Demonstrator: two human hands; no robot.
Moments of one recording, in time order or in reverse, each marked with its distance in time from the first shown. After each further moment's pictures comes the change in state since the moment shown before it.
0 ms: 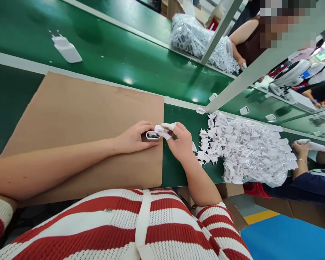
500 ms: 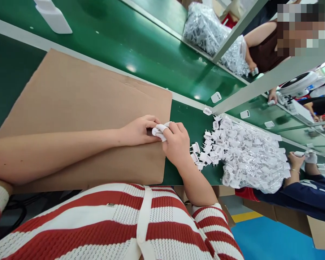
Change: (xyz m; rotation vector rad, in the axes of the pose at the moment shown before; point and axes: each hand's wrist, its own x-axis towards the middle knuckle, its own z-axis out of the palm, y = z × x) left_hand 0.003 0.001 0.000 -0.142 0.002 -0.055; right_hand -0.002 -0.020 0.016 -0.620 -0.128 -0.345
